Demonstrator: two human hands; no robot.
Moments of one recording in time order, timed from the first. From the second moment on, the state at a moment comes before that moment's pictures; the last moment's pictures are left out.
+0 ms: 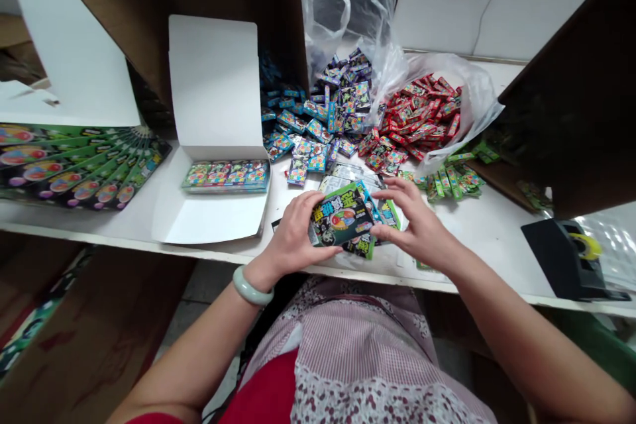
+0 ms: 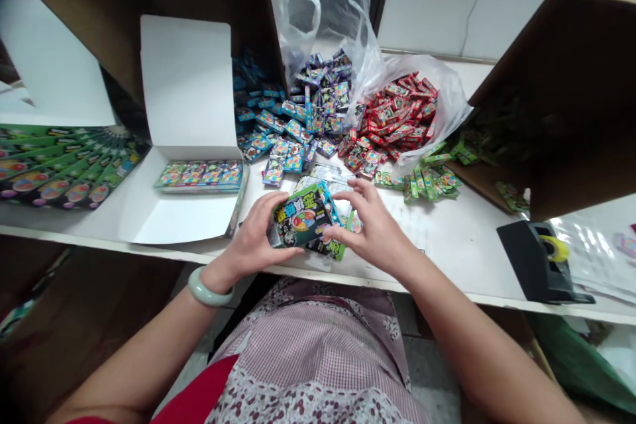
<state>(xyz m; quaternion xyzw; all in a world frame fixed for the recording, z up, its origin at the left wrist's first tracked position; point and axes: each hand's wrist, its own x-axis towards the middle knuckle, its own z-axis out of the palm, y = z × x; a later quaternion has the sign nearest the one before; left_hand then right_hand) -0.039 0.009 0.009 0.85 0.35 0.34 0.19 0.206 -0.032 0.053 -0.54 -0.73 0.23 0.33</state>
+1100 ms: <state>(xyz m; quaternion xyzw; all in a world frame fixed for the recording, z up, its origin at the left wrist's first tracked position) -0.025 -0.035 -0.017 0.61 0.29 0.29 0.68 0.200 -0.060 0.029 -0.50 -0.76 0.33 0.26</state>
